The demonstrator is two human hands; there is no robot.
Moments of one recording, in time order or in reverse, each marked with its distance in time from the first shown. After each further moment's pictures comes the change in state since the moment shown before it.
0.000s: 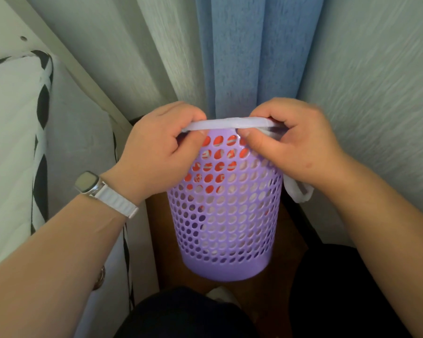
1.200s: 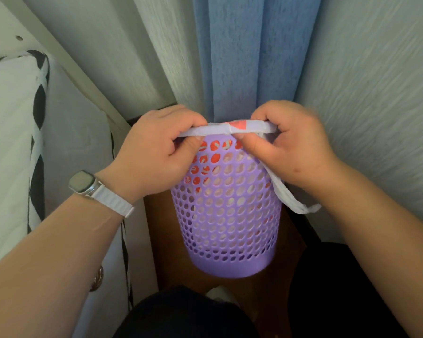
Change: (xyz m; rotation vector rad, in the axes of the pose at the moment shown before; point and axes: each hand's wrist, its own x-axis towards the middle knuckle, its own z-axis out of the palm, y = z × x) left_hand 0.001 -0.003 -0.004 -0.002 -0.102 0.060; right_hand -0.005 0.004 0.009 -0.086 0.080 -0.014
